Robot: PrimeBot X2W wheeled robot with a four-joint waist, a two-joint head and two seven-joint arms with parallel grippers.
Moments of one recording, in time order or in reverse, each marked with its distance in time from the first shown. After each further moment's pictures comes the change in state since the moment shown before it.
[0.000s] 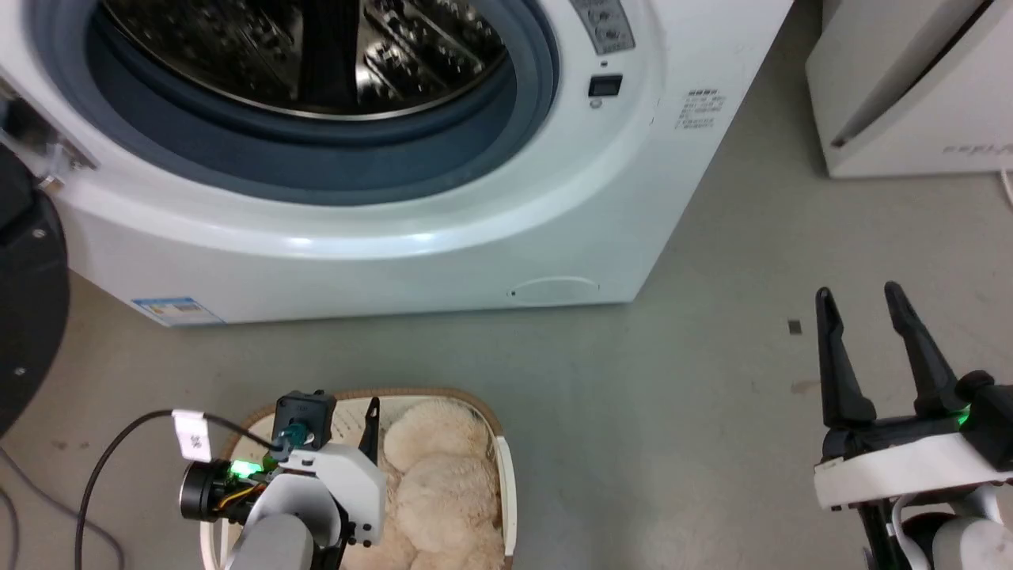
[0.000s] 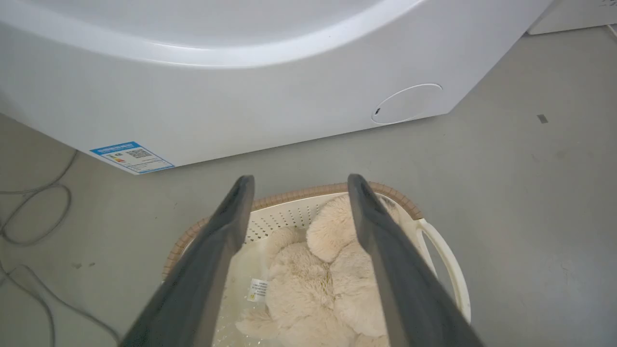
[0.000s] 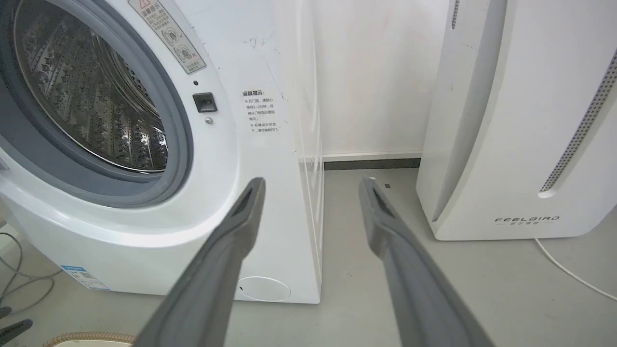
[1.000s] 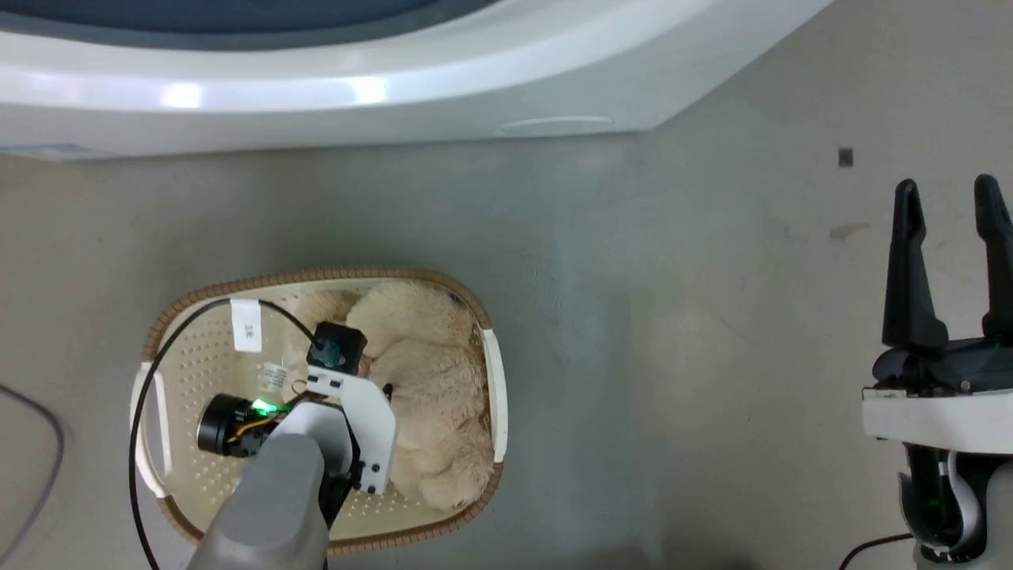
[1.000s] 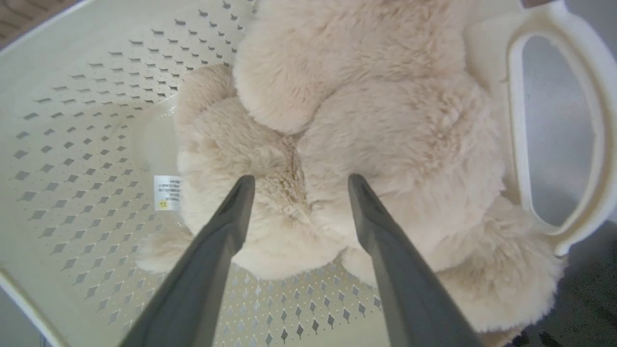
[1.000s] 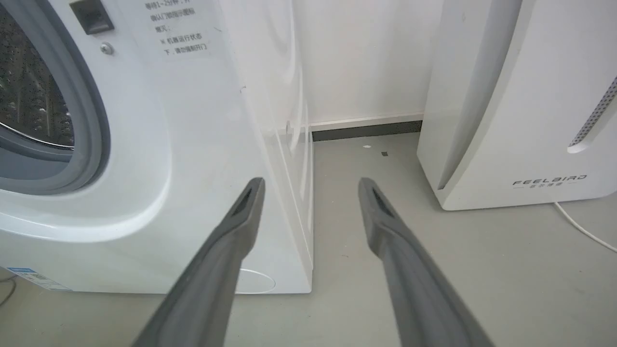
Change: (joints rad) left arm -0.270 0.021 -0.106 0.309 -0.032 -0.056 0.233; right arm -0.122 0.000 -0.039 -0.111 0.059 0.000 -0.062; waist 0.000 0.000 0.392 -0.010
